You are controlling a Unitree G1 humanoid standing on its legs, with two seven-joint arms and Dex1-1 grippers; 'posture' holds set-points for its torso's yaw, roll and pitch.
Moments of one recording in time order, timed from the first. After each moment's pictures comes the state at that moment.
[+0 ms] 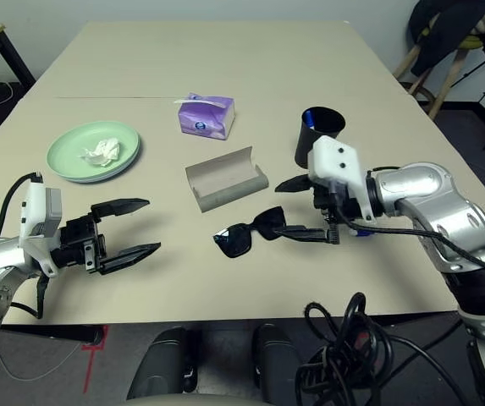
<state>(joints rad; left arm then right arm) -0.03 0.72 0.14 -0.31 -0.55 0.25 -1.07 -0.58 -0.89 0.26 -0.19 0.22 0.40 1.29</state>
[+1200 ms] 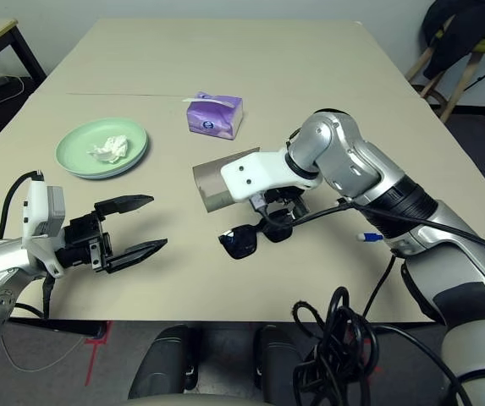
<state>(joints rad) -0.02 0.70 0.14 -0.39 -0.57 0.28 -1.00 -1.01 -0.67 0.62 0.12 -0.18 0.19 1.59</state>
